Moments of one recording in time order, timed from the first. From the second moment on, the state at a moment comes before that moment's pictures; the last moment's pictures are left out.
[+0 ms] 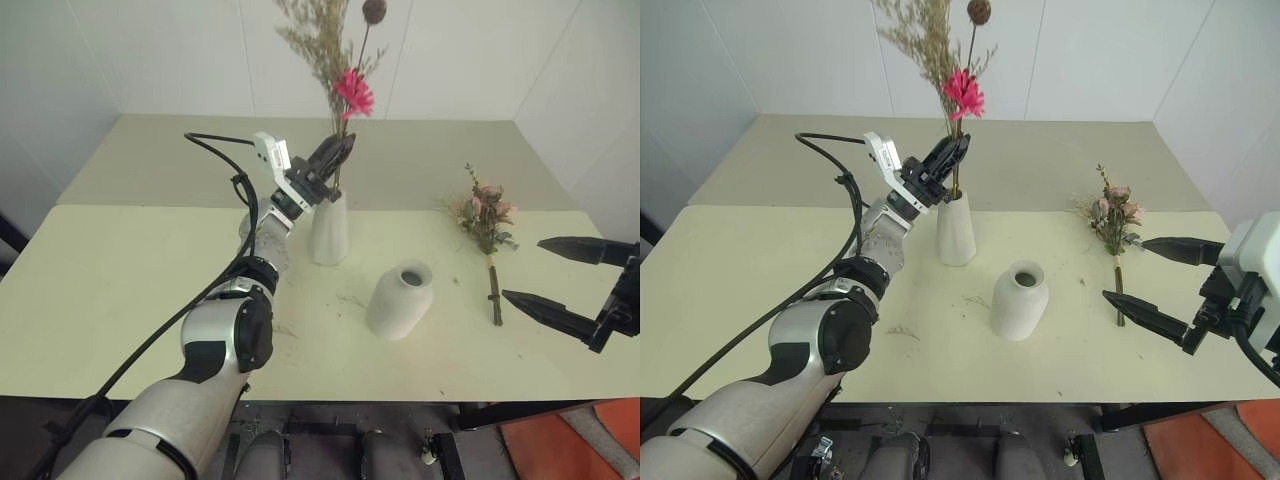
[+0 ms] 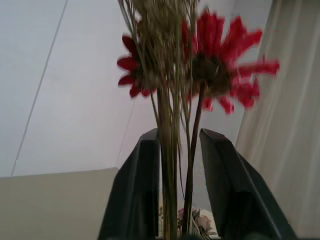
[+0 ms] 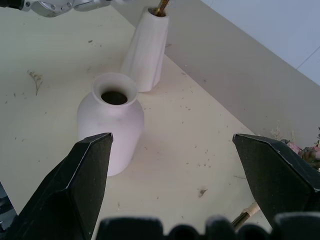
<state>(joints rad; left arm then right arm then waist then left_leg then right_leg) -1.23 0.04 0.43 1.26 -0.40 -0.34 -1.07 0.17 -1.01 -0.84 -0.67 0.76 0.70 0.95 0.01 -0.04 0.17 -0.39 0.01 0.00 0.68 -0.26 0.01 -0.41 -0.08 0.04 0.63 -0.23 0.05</state>
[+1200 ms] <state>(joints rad) -0.75 0.72 0.13 0.15 -0.45 0.09 -1.55 -0.40 -1.08 -0.23 -0.25 0.52 0.97 0.62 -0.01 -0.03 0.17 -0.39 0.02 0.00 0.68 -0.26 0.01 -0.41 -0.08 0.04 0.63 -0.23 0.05</state>
